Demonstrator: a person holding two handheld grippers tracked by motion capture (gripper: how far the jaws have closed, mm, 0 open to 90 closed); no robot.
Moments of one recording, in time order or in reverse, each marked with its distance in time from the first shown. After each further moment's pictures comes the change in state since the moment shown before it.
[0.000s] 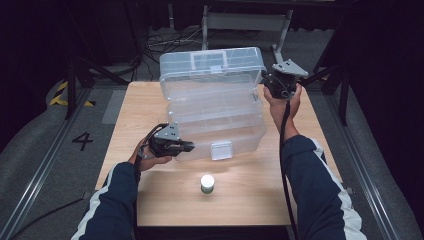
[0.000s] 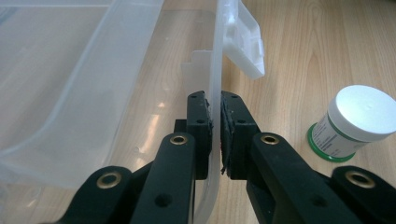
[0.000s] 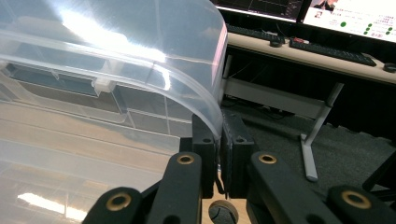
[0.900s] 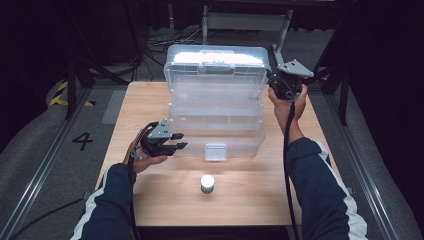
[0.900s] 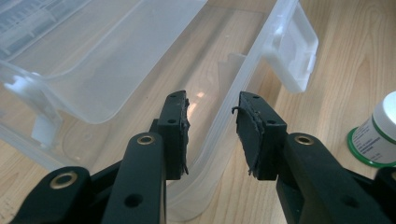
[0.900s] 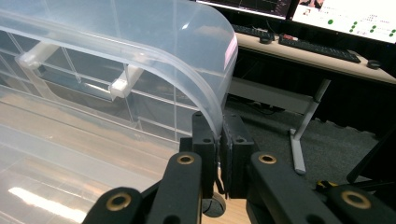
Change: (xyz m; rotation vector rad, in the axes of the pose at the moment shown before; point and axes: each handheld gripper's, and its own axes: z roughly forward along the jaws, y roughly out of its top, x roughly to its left) left arm -0.002 -0.006 -0.019 -0.010 0.177 -0.077; right arm -0.006 0.005 -0.013 0.021 -0.034 -0.003
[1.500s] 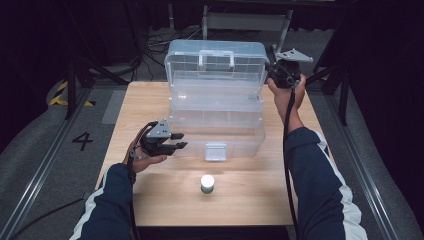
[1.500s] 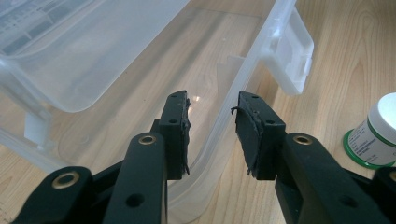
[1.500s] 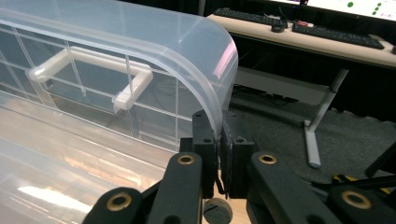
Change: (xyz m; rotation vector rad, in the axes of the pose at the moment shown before) left arm 0.002 -0.002 0.000 -0.015 -0.016 -0.004; right arm -0.015 0.016 0.028 0.048 0.053 0.035
